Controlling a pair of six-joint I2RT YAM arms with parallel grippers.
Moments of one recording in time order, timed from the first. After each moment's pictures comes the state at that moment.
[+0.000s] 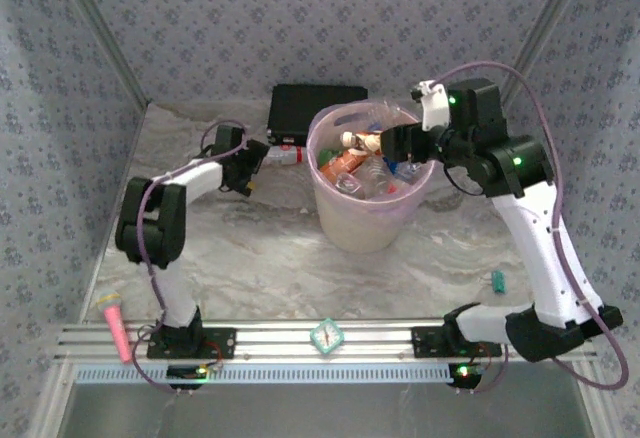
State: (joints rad) left arm -0.24 1.90 1.21 -0.19 0.16 -1.31; right arm 0.39 1.27 1.74 -1.08 -0.20 0.16
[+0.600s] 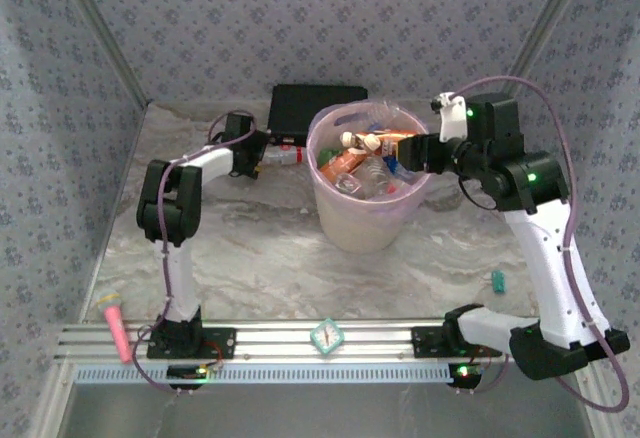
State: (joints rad) left arm -0.24 2.10 1.41 -0.16 0.08 -1.40; right arm 0.31 1.18 1.66 -1.10 -0.20 0.16
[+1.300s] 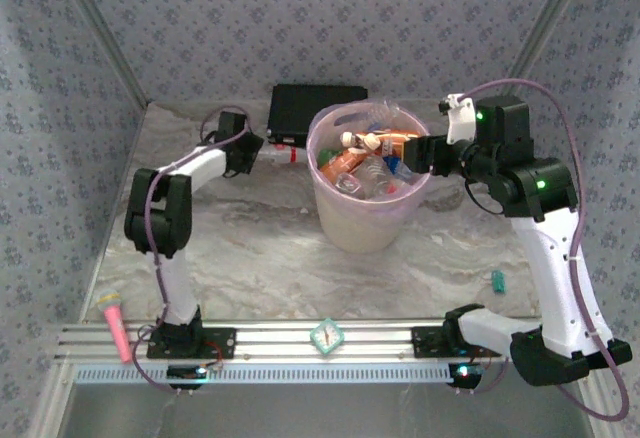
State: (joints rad) left arm -0.23 1.93 1.35 -0.23 0.02 -1.25; right arm 0.29 1.15 1.67 -1.11 -0.23 0.16
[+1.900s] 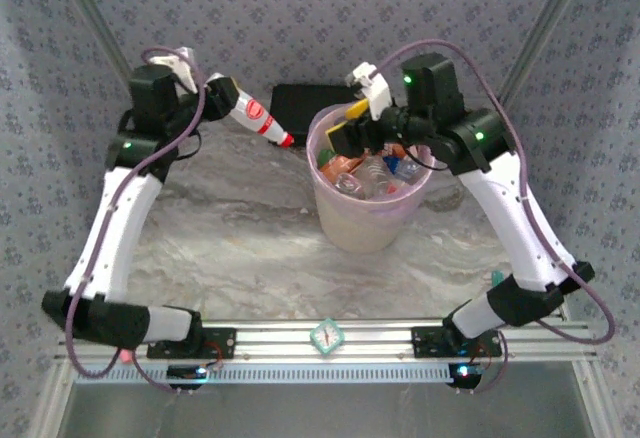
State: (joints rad) left arm -0.22 1.30 1.59 -0.56 0.16 -0.42; right arm 0.59 1.51 2.03 -1.01 -0.40 -0.08
